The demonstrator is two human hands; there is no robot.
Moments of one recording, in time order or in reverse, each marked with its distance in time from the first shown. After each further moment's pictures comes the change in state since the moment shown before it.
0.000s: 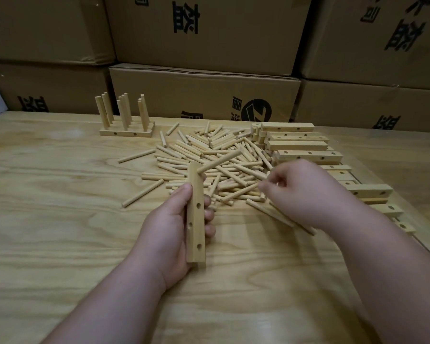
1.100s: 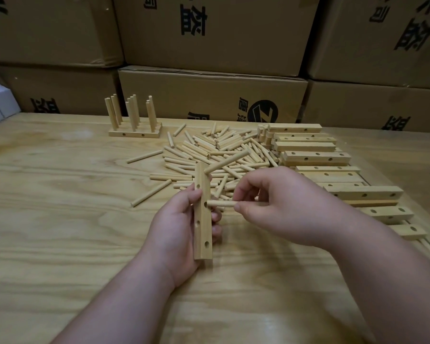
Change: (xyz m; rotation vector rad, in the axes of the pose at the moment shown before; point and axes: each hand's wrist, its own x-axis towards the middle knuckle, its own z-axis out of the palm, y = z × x) left_hand 0.000 0.001 0.000 -0.018 -0.064 0.019; right_hand -0.020 -0.034 0.004 0.176 -0.186 -0.308
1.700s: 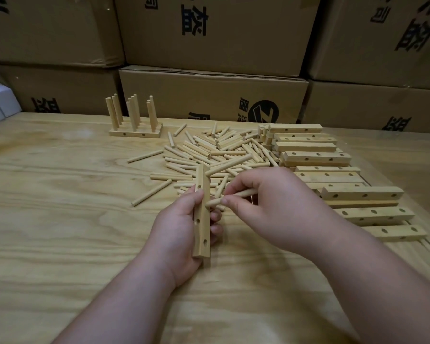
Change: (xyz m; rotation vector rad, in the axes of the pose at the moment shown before) left_hand 0.002 -0.004 -0.002 0.027 0.093 0.011; right_hand -0.002 -0.012 0.014 -0.084 0.182 -0.060
